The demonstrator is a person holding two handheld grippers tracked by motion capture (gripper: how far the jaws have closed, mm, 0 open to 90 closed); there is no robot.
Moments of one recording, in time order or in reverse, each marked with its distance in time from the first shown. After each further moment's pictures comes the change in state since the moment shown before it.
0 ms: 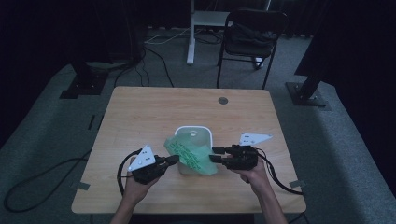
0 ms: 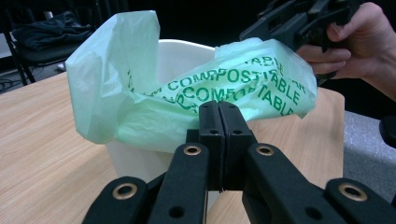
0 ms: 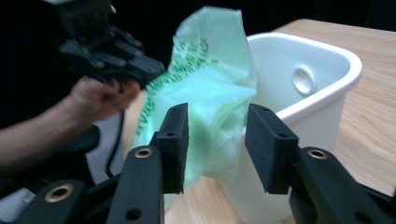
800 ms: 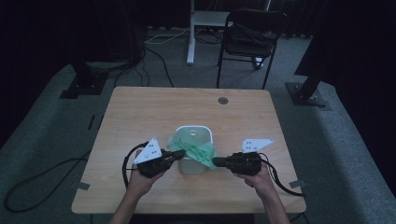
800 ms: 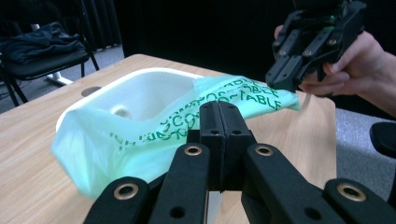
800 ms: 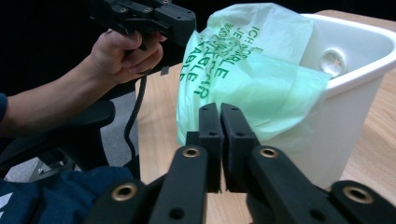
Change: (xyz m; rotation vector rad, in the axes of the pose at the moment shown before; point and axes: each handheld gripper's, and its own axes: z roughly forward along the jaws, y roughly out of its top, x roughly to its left) left arm -0.001 0.024 0.007 0.001 -0.036 0.039; right arm 0.007 -0.010 -0.010 0.047 0.077 -0.063
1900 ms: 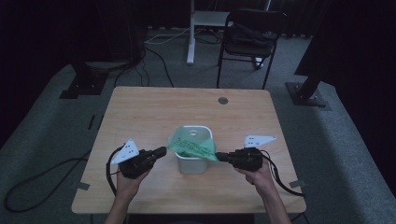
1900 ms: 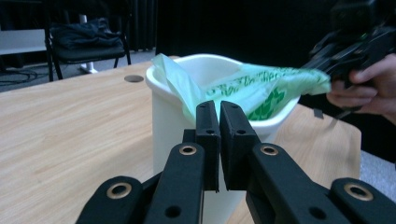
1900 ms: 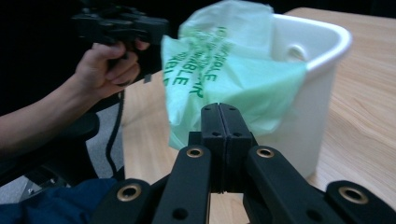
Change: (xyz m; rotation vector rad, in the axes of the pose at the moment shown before) left arm 0.025 -0.035 -0.031 -0.071 0.114 -0.166; right arm -0.010 -0.001 -0.005 -0.030 -0.060 0.060
